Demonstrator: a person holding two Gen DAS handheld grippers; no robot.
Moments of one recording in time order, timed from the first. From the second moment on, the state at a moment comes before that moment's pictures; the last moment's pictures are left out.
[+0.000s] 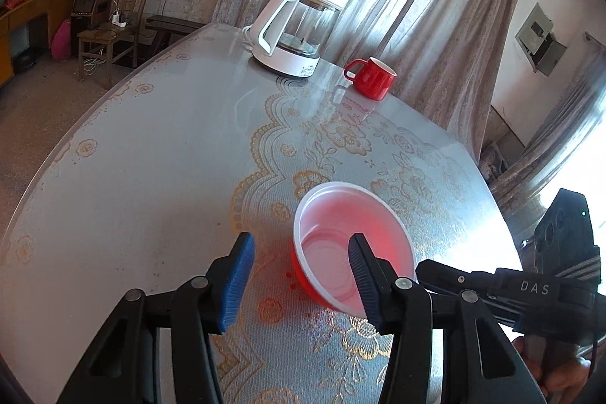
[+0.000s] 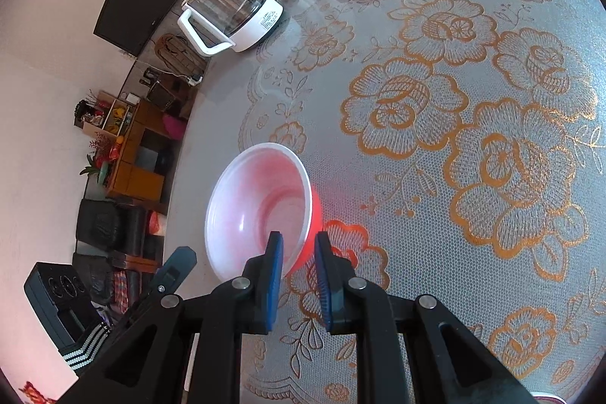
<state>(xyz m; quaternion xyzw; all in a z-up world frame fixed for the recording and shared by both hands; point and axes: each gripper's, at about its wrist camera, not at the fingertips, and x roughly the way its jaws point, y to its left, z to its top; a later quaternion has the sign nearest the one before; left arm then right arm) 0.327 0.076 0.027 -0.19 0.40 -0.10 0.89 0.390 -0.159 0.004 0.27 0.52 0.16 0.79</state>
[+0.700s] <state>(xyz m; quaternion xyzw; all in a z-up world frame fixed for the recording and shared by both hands) 0.299 0.068 0.014 -0.19 0.47 -0.11 0.86 0.375 -0.150 0.013 0.23 0.52 0.20 0.80</state>
